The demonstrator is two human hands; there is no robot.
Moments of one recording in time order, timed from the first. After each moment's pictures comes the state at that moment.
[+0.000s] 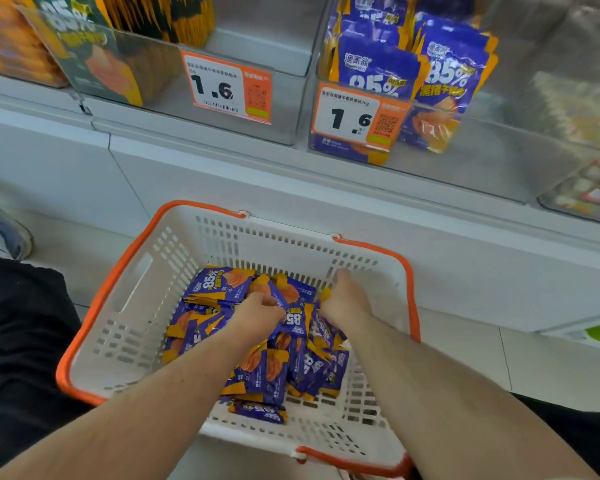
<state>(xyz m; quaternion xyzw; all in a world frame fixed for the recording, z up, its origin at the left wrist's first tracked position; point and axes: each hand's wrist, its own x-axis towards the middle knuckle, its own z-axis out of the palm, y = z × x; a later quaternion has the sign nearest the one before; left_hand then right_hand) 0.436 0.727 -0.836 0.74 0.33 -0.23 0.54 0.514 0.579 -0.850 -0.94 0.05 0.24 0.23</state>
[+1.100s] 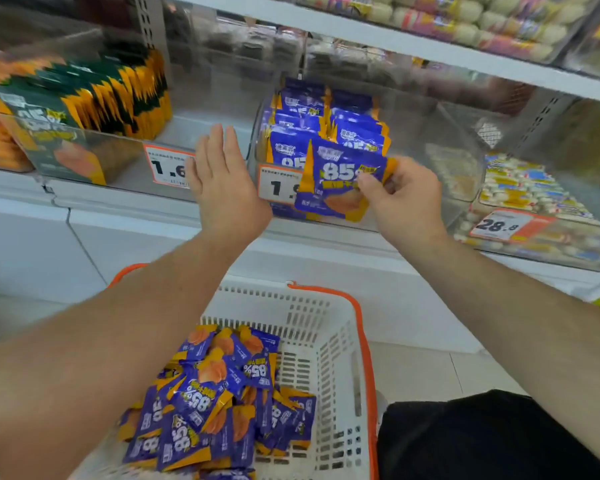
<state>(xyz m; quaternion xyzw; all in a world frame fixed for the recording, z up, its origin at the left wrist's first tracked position) 0.557 0.727 -0.654 0.91 0.13 0.32 0.23 0.562 0.522 -0.604 -0.82 -0.14 -0.18 0.52</state>
